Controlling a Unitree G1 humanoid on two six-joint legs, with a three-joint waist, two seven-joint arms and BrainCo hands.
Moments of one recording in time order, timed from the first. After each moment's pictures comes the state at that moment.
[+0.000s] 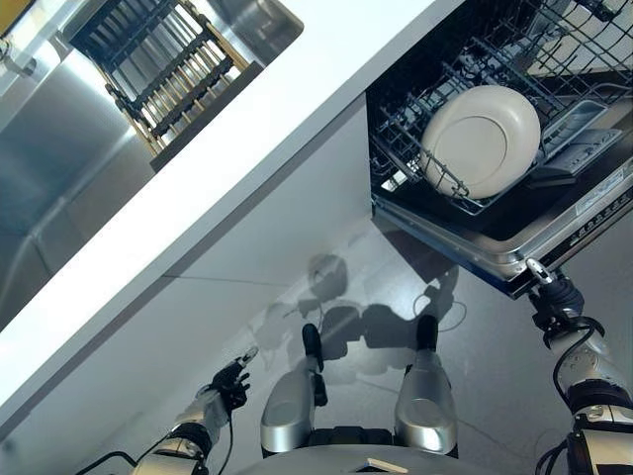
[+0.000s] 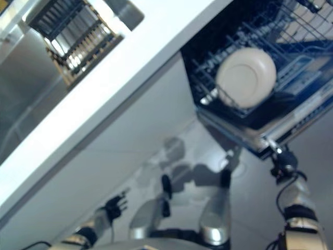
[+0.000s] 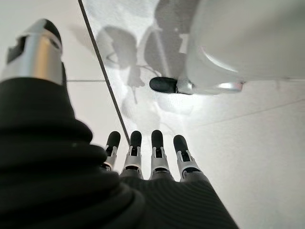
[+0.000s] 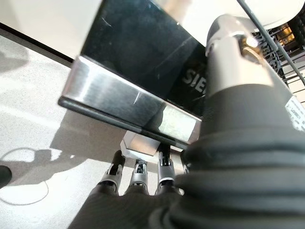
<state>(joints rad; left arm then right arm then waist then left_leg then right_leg) -0.10 0.20 -0.10 1.14 -0.56 0.02 -0.06 -0.21 -0.64 -0.13 0.83 0.92 -0.02 0.21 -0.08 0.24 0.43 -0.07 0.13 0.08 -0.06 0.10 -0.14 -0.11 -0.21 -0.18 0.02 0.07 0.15</state>
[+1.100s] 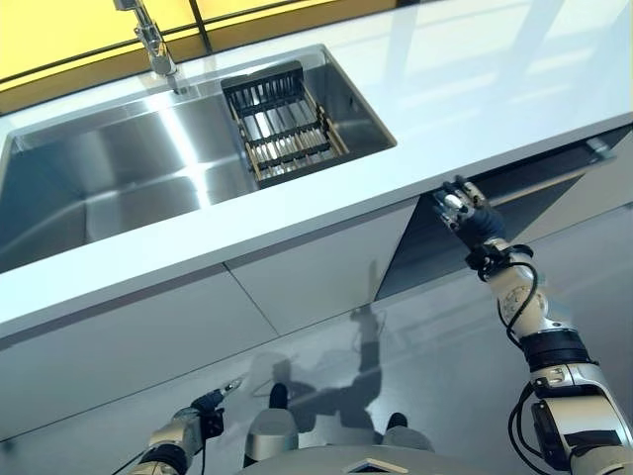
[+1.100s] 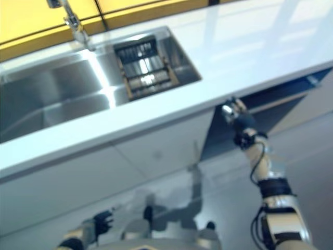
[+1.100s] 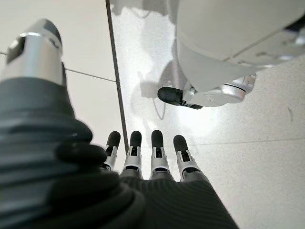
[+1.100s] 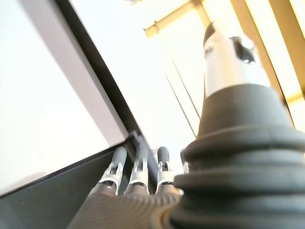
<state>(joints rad) 0.00 0.31 -0.06 1.01 -0.37 0.26 -0.05 -0.39 -0.53 0.06 0.42 0.82 0.16 0.17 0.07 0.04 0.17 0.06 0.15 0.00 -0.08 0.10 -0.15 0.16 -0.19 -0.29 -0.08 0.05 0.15</state>
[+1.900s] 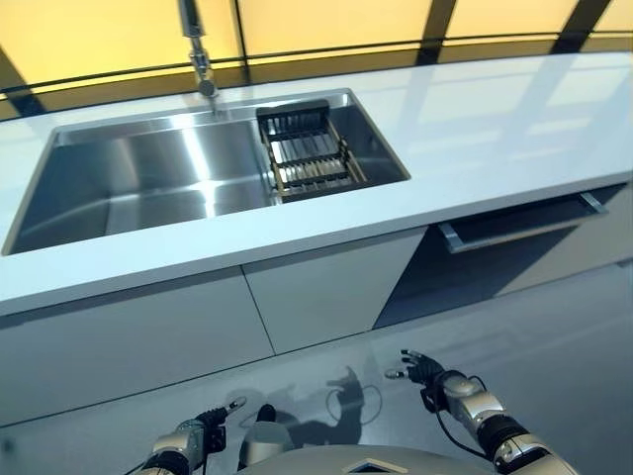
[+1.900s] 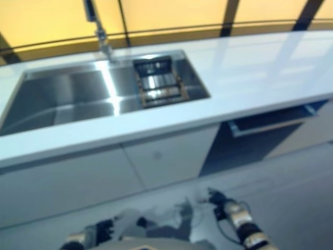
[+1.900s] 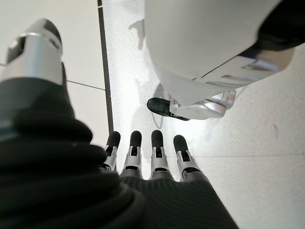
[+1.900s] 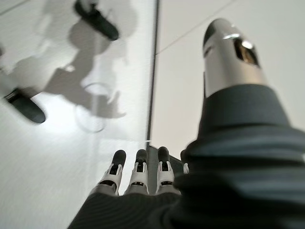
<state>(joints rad) 0.02 0.28 -0.11 1.03 -0.33 0.32 -0.05 -0.09 -0.34 0.37 0.90 0.17 0.17 0.12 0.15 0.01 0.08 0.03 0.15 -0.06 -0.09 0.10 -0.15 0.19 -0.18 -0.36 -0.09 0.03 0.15</state>
